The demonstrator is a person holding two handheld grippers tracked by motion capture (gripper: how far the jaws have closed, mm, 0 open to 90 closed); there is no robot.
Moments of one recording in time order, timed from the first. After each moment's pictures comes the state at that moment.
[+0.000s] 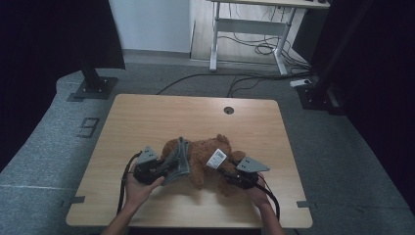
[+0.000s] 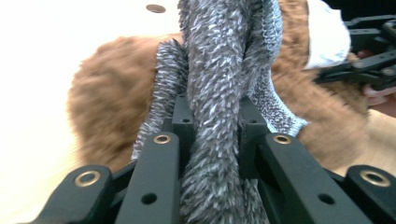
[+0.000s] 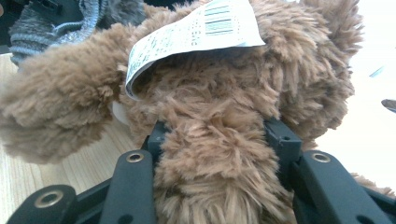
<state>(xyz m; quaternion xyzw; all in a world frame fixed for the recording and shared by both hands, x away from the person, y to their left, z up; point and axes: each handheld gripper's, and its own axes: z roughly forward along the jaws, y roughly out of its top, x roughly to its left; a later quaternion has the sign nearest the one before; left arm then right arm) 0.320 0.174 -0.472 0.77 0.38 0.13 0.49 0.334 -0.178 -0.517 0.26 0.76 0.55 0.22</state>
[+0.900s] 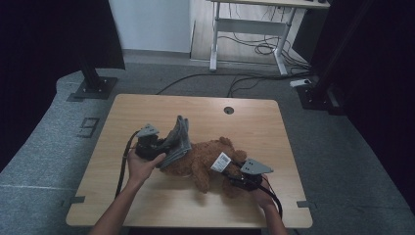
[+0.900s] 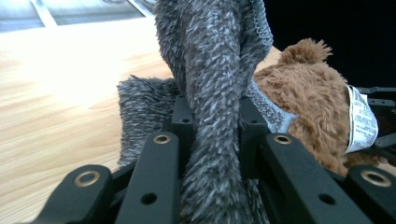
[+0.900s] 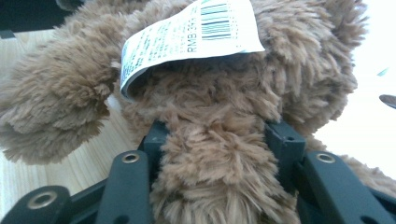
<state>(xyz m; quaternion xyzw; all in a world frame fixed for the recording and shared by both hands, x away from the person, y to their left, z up) 0.377 0.162 -0.435 0.76 0.40 0.11 0.49 0.333 -0.193 -0.524 0.25 0.77 0.54 0.22</state>
